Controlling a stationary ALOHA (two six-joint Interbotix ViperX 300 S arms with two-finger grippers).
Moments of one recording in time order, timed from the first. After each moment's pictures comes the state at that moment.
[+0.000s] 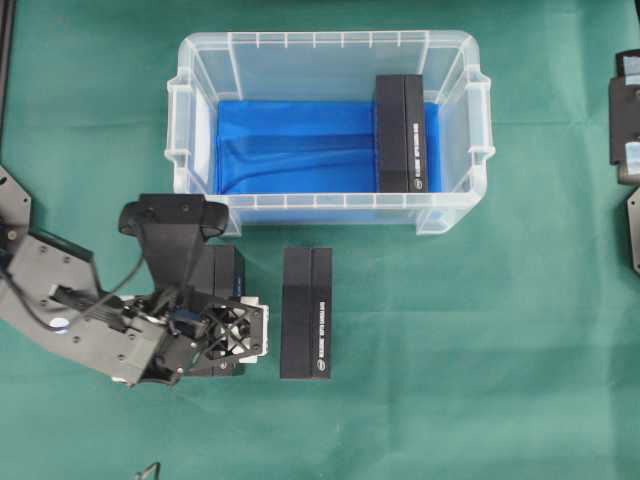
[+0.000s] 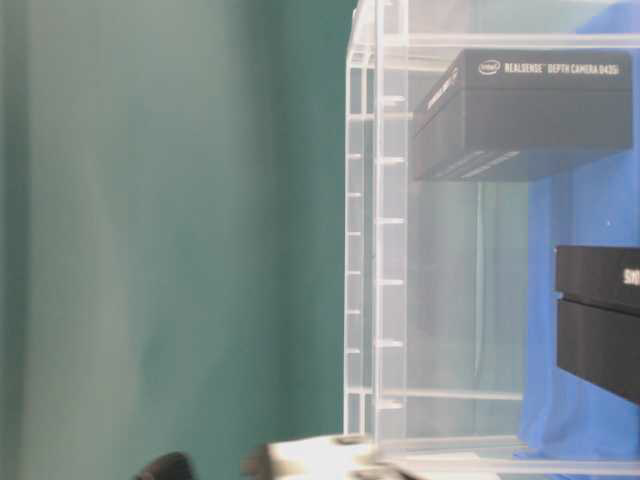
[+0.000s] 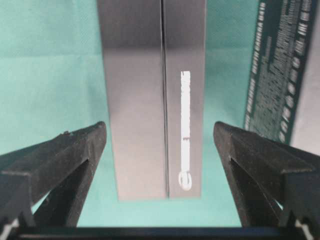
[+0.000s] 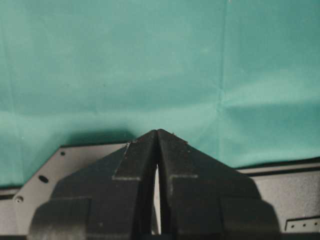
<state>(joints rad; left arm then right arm) -0.40 0.04 0.29 0.20 1.18 -2.04 0.00 -0.71 0.61 -0.16 1.42 0.15</state>
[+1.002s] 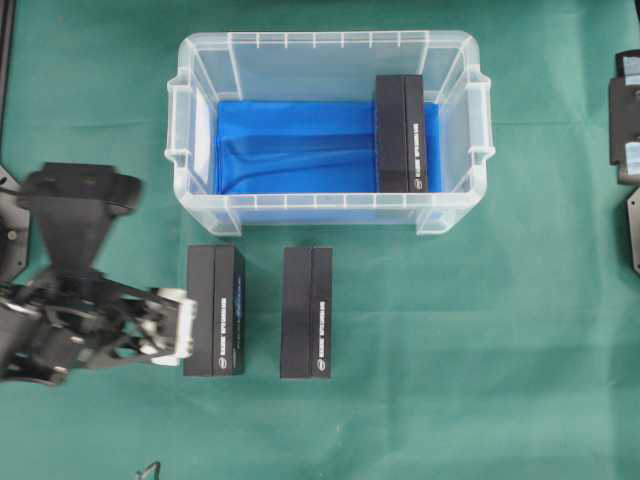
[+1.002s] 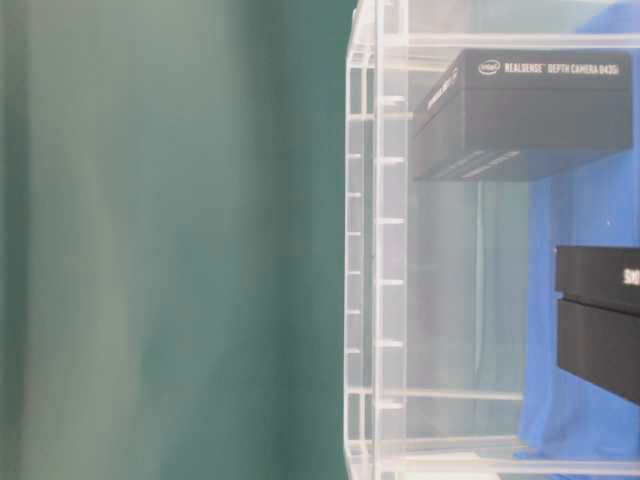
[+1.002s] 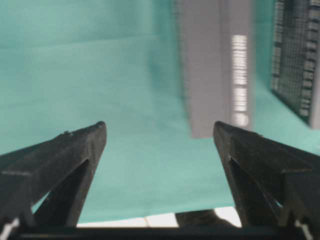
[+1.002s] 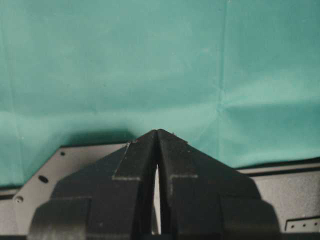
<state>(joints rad) -0.49 -0.23 0.36 0.19 1.36 -2.03 0.00 -0.71 0.61 -0.16 1.42 0.15</state>
